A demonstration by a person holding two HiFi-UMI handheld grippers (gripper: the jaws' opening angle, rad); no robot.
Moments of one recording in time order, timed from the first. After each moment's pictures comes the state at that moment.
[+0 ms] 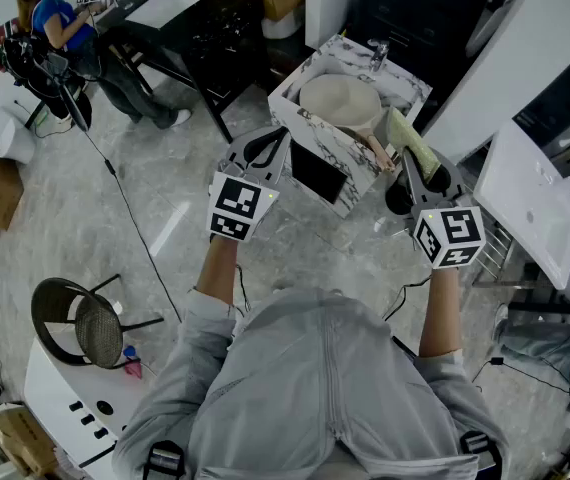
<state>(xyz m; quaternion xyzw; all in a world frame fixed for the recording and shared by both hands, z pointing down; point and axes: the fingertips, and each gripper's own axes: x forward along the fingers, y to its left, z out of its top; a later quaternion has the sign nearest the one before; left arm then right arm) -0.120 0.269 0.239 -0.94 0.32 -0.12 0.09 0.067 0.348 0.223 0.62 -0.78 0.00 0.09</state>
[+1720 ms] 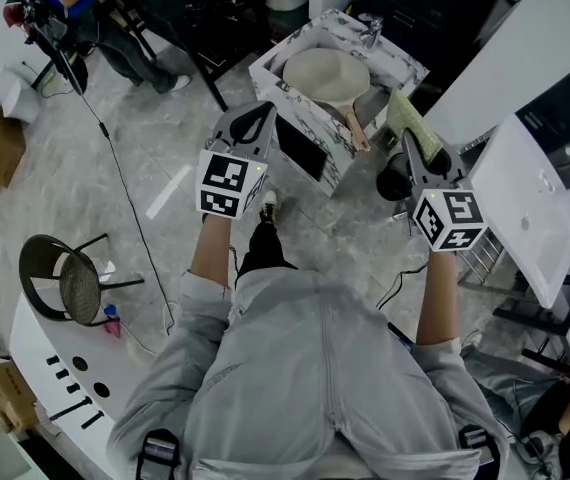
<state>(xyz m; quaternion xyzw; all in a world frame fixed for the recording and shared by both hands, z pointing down) -0.033 0.270 0.271 -0.91 0.40 -0.12 0.05 0.185 0.342 0.258 0.59 -0.80 0.04 0.07</state>
